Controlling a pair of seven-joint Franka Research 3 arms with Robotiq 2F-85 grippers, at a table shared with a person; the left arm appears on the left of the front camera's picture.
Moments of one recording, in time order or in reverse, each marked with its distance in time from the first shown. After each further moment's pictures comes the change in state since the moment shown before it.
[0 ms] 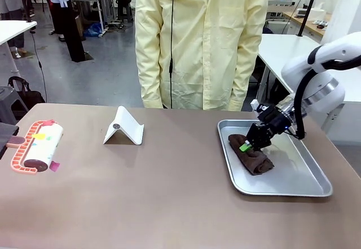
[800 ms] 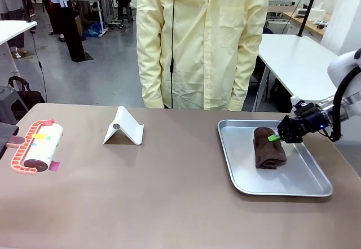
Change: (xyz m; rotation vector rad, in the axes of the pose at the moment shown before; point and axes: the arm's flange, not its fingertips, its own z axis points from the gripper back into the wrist) left arm 0.000 0.000 0.000 0.000 0.000 0.000; right arm -0.050 -0.049 0.082 0.088 -0.242 -0.128
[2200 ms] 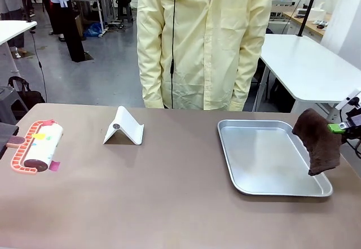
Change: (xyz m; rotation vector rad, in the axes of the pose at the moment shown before) left arm 0.000 0.000 0.000 0.000 0.000 0.000; right arm -0.124 0.004 0.084 0.739 0.077 0.331
